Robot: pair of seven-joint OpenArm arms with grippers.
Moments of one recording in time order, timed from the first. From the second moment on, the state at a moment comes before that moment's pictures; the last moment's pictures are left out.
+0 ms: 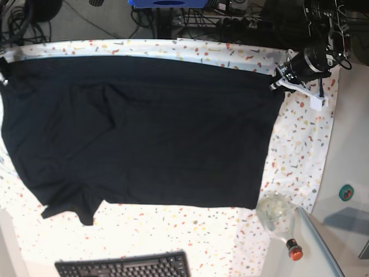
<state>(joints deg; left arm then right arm) 23.6 -15.1 -20.7 93.9 -46.5 -2.3 51.3 -15.8 14.8 46.6 71.8 35.6 12.9 -49.9</state>
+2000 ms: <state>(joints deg) 20.1 -12.9 -13.7 83.9 -32.6 -2.6 41.9 29.2 27.5 -8.5 14.5 35.2 13.3 -10.3</state>
